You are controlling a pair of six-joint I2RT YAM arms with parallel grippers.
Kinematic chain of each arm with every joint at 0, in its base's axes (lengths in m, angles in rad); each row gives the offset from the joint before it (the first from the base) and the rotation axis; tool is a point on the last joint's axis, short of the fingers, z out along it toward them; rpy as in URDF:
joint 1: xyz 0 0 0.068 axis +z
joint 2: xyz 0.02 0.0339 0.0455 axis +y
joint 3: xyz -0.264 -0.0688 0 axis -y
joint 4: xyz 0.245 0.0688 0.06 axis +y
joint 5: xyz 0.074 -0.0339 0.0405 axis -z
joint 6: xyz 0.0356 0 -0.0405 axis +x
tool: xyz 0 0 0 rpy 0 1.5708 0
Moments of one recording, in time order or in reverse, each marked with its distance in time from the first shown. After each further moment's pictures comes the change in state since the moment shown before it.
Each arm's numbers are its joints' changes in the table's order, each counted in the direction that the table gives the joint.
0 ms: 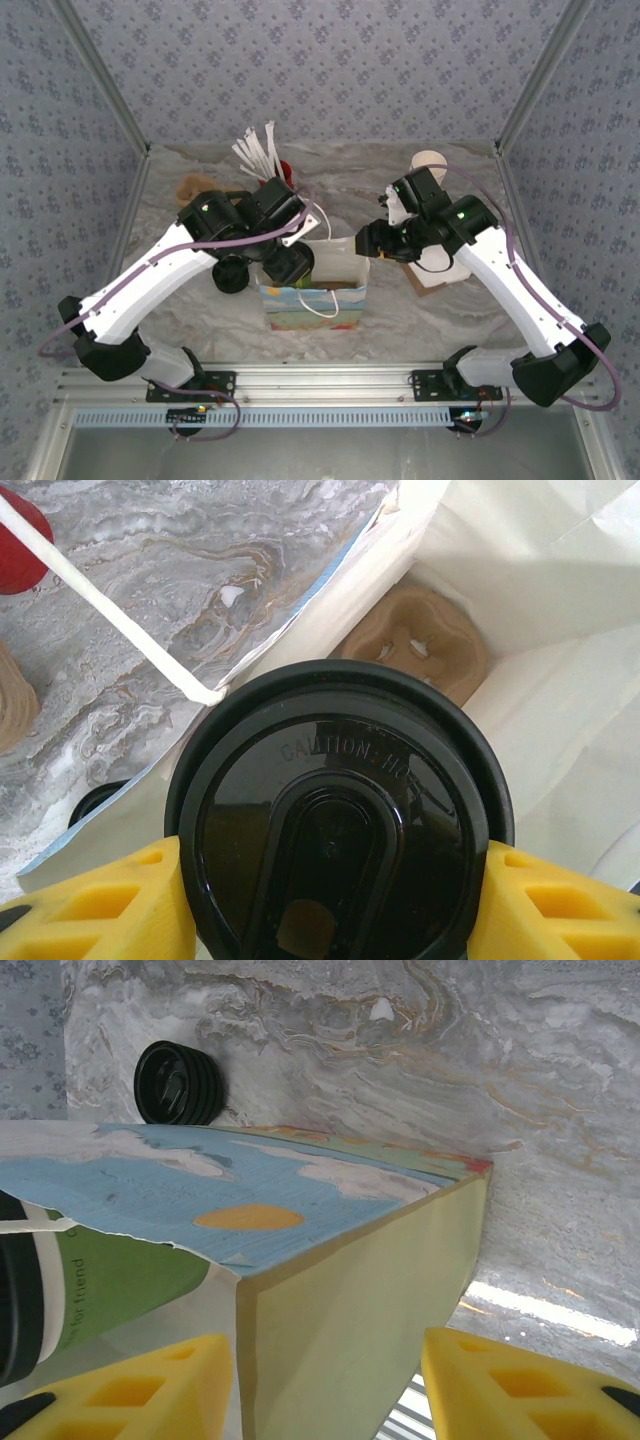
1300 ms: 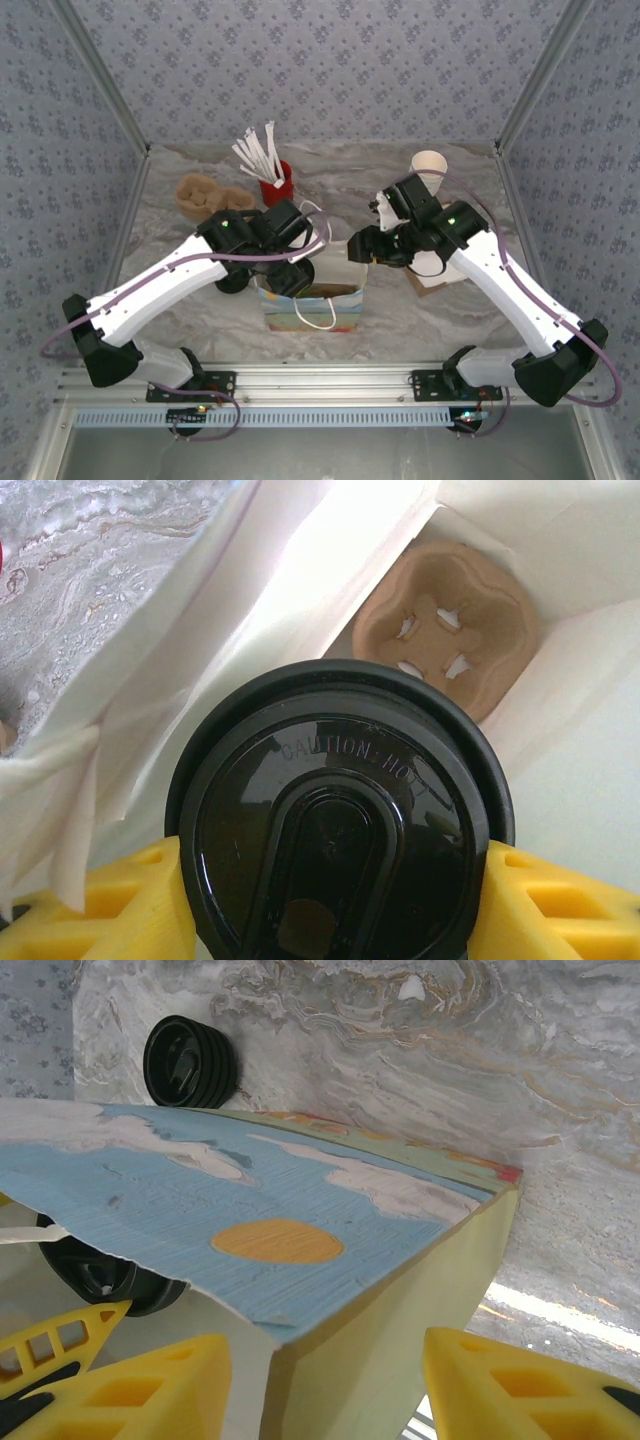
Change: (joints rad) left arm 0.000 -0.051 -0.280 -0.182 -0.008 0.128; right arm 0.056 -0.002 -0.056 -0.064 -0.010 0.015
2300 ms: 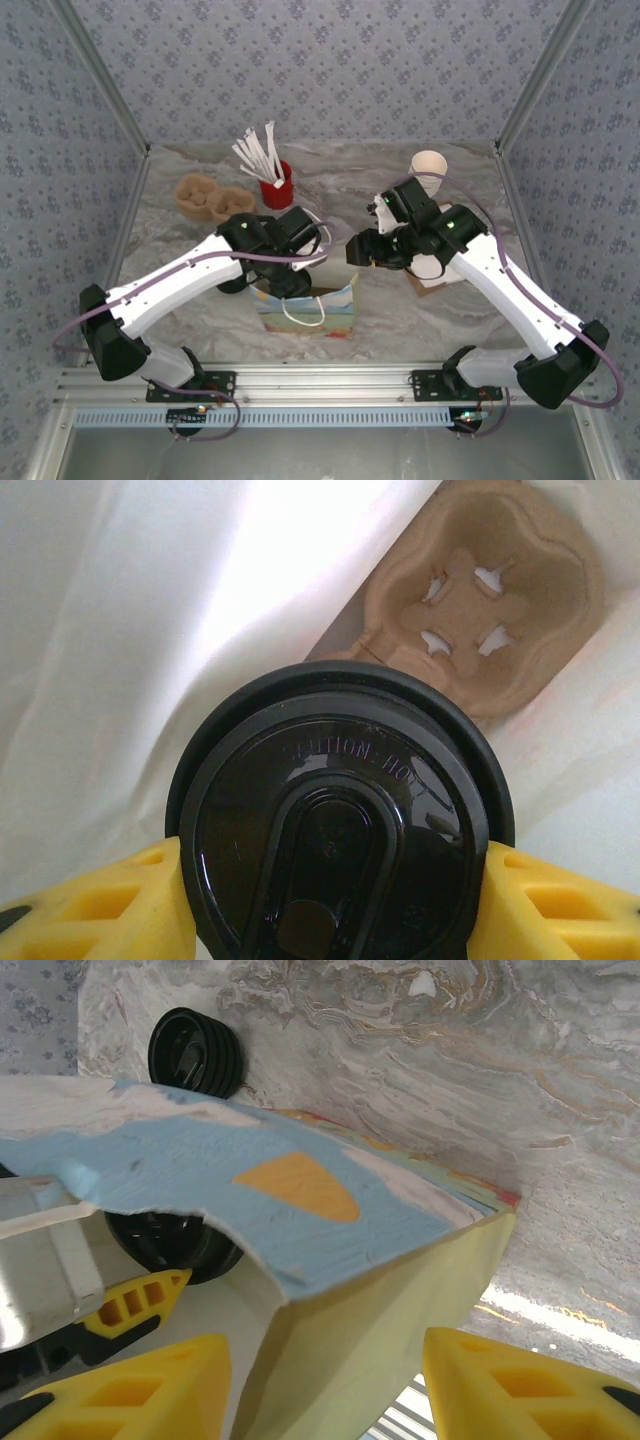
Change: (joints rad) left arm 0.000 0.054 -0.080 -0.014 -0.010 0.028; right arm 0.018 -0.016 -0.023 -0.024 0.001 0.000
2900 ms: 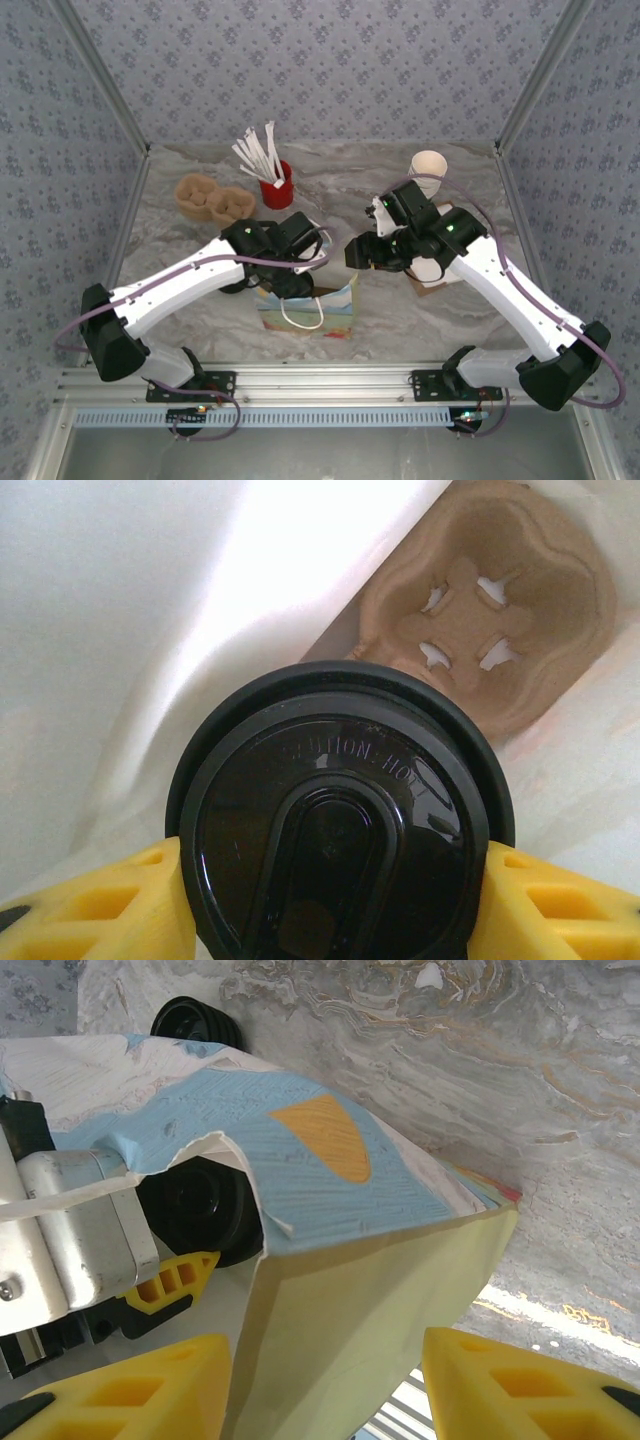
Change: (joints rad) left arm 0.000 -0.008 -0.058 -0.068 0.000 -0.011; right arm 0.021 -0.011 -0.013 -0.004 0.010 0.000
